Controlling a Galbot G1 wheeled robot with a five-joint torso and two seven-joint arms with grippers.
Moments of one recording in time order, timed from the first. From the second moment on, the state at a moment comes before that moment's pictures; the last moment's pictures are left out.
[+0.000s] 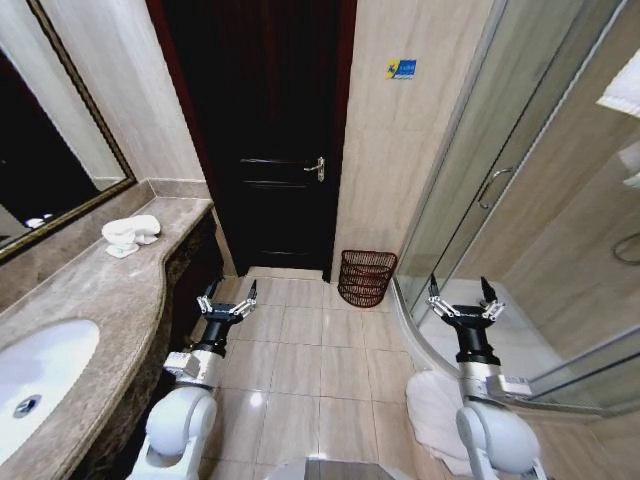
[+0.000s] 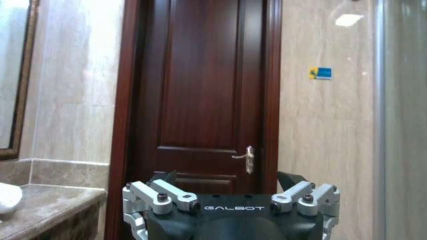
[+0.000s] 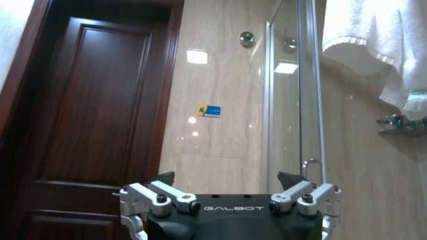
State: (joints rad) left arm 1.59 -1.43 -0.64 -2.25 -0.24 -0.02 0.05; right arm -1.59 1.47 0.71 2.25 0.09 0.21 0.01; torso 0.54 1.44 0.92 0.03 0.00
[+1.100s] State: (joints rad) left arm 1.58 -1.44 -0.63 -2.23 -0.19 -0.09 0.04; right arm -1.58 1.48 0.70 2.26 0.09 0.18 0.01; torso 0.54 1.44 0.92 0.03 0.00
